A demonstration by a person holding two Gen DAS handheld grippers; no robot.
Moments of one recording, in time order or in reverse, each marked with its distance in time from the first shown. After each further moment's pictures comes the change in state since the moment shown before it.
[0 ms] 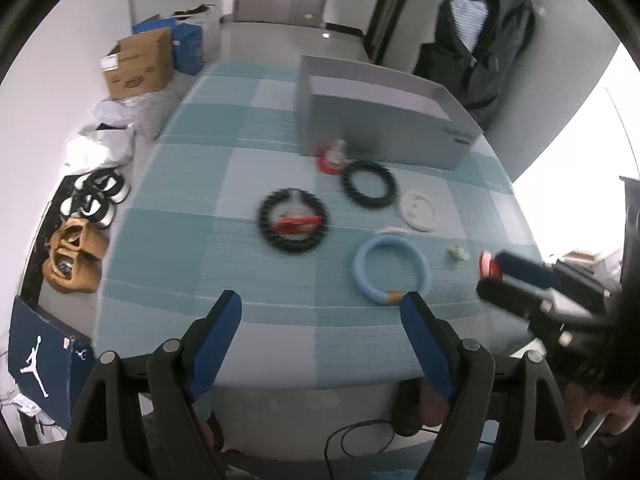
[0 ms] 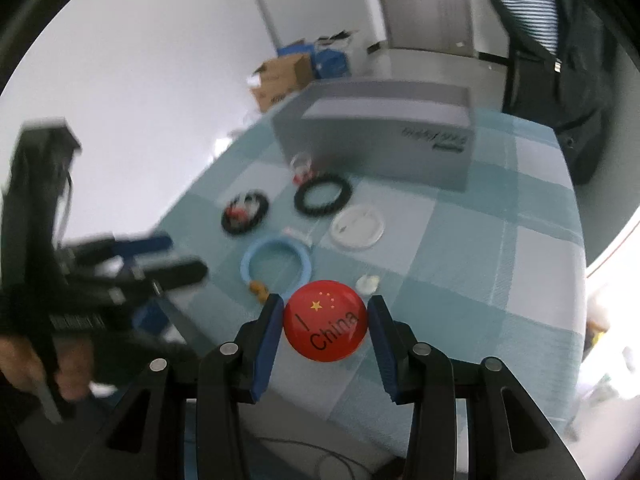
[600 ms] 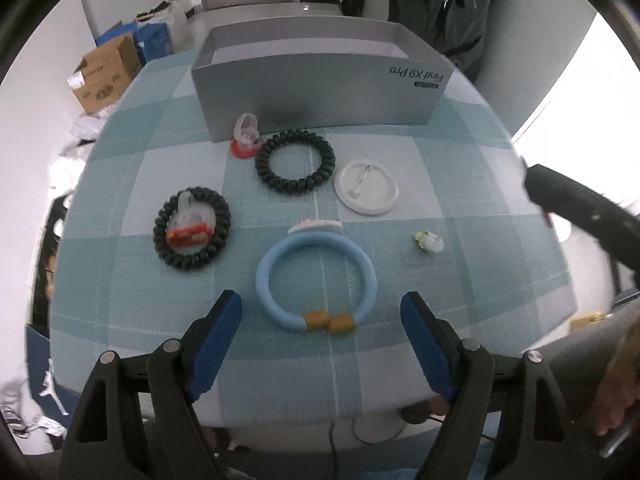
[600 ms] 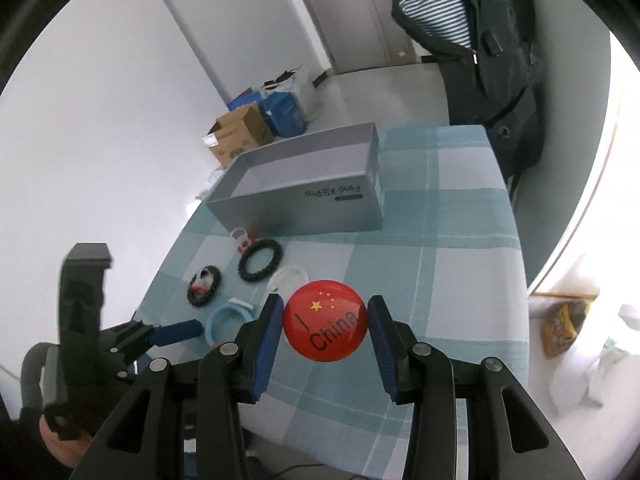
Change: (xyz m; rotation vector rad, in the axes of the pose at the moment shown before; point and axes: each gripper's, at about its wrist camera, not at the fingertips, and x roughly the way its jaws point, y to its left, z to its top) left arm 0.037 -0.053 0.007 0.122 0.102 0.091; right arm -0.035 -0.053 0.013 0.198 -0.119 -0.045
